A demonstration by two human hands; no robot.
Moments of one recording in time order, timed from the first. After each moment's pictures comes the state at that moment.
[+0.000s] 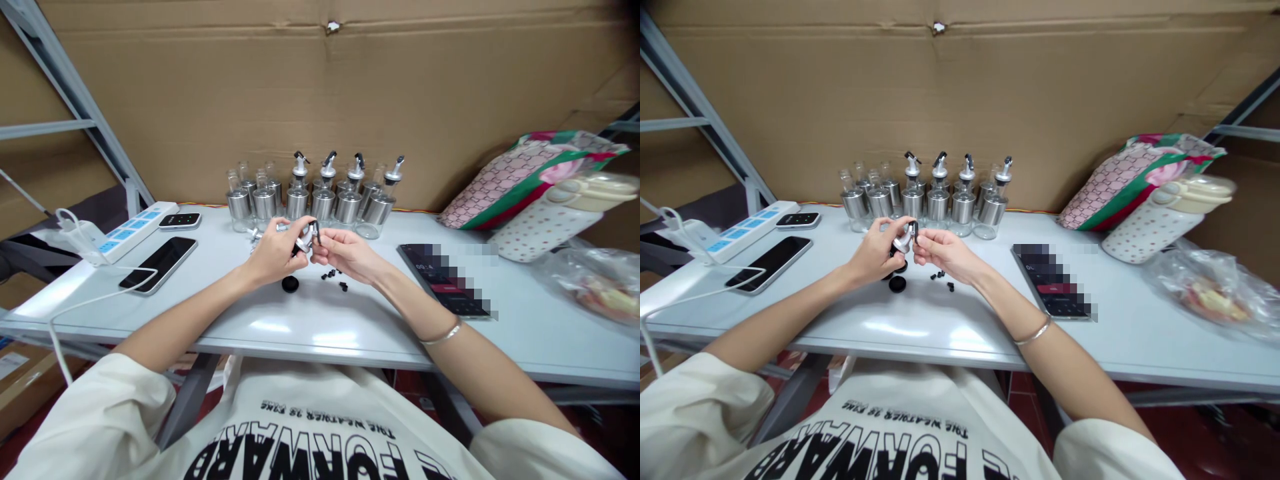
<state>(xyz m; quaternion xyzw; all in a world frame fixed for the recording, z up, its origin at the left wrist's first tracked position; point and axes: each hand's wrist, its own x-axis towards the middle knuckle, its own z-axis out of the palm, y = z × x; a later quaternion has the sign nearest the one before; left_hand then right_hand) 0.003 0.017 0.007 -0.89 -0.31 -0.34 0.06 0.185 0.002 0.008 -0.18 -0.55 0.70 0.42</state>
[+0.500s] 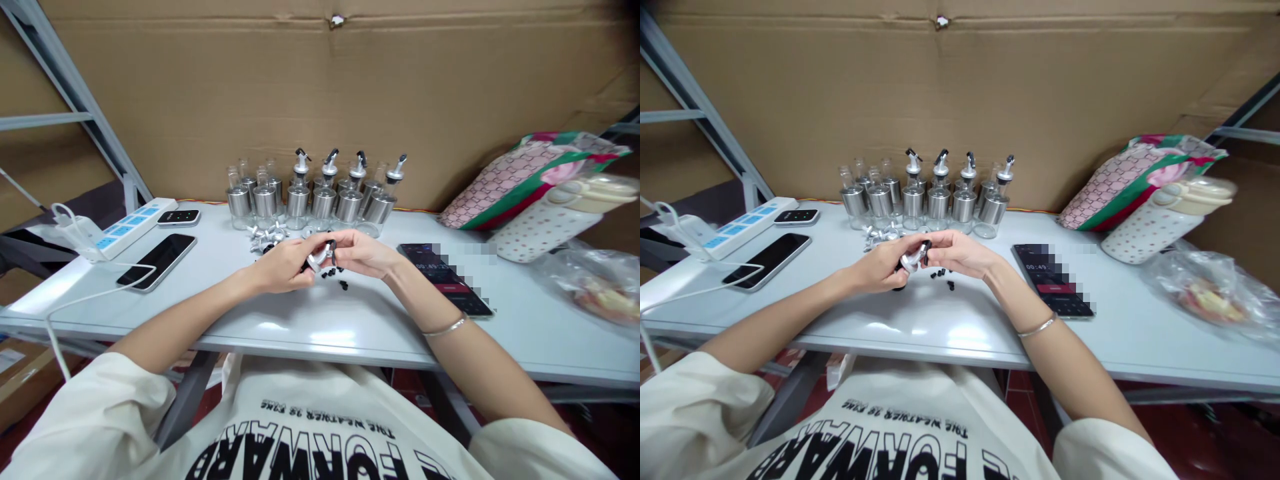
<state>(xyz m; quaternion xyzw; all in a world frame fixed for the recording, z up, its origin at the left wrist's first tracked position) 0.006 0.009 0.004 -0.94 -0.18 -0.29 -0.04 0.209 0.012 0.009 -0.20 -0.58 0.72 0.31</state>
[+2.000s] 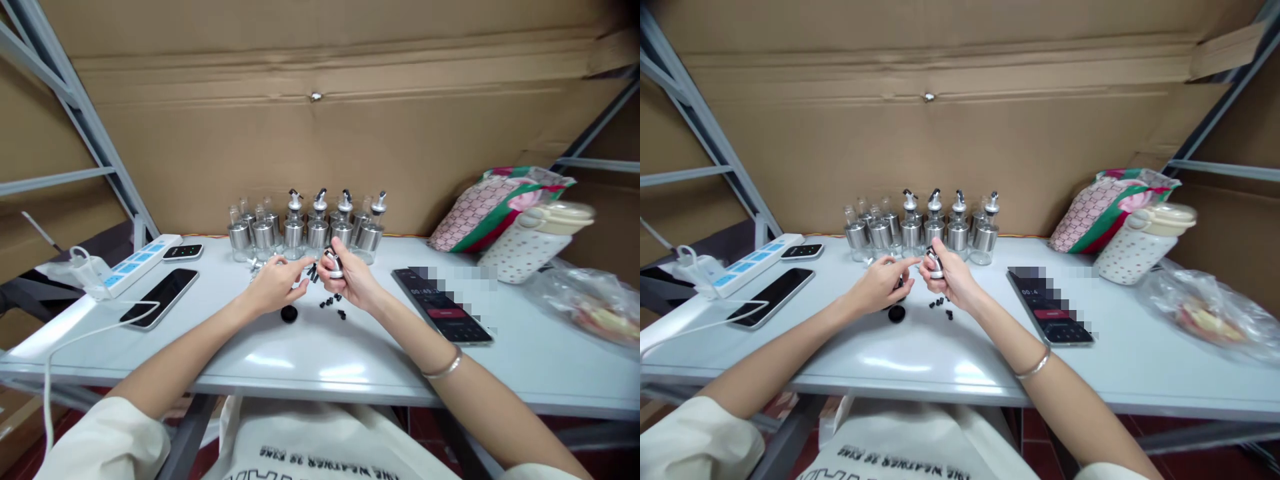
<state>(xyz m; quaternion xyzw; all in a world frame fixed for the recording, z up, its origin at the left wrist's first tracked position) 0.001 0.021 0.004 -0.92 -0.28 -0.26 0.08 0.181 -0.003 0.028 -0.29 -0.45 0.70 0.48</state>
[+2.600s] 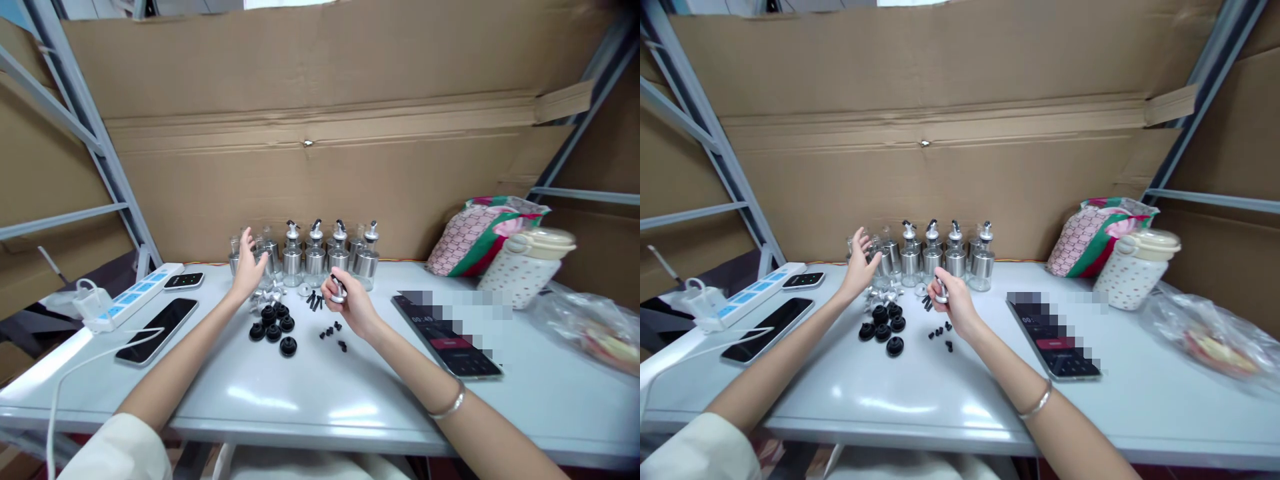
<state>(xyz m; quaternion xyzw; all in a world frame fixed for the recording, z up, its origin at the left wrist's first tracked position) -0.031 0.112 0.013 -0.69 -0.45 -0.56 -0.10 0.186 0.004 0.021 -0.31 -0.47 0.60 0.58</state>
